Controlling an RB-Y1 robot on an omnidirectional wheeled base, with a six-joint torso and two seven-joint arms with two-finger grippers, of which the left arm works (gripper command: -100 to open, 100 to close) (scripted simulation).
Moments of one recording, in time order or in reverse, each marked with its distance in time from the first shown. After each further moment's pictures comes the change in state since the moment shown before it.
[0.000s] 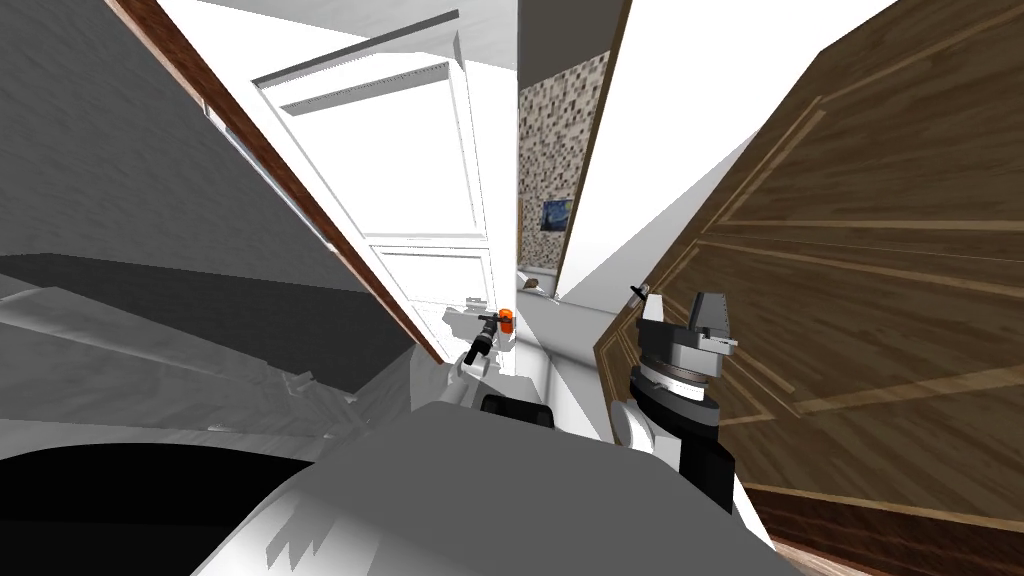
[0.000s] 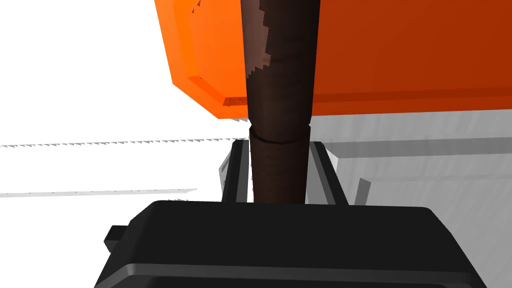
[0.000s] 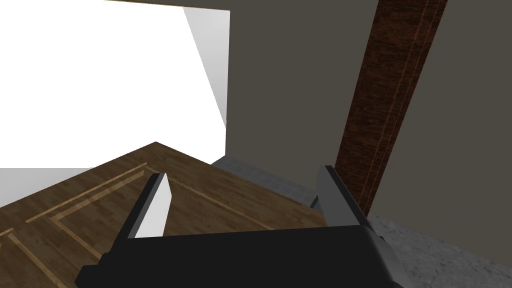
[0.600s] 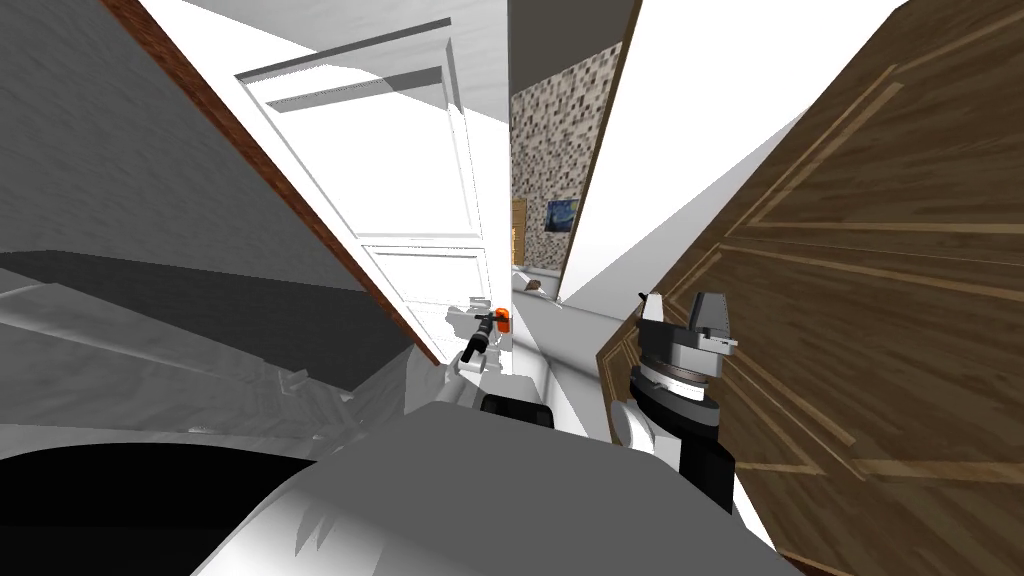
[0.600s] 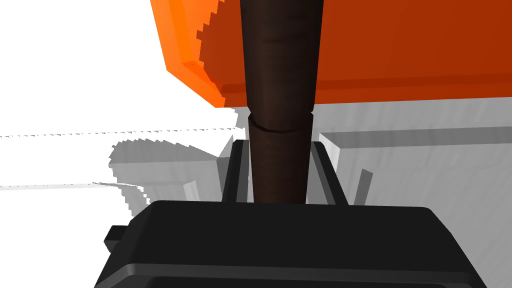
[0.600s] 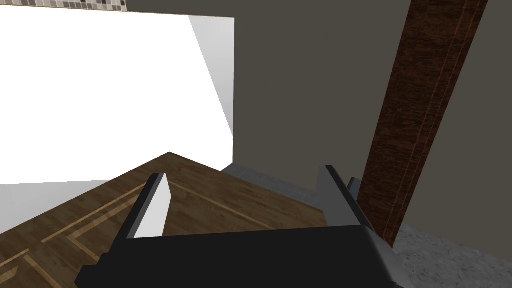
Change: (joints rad) arm -0.013 0.001 0.063 0.009 0.009 0.014 -0.009
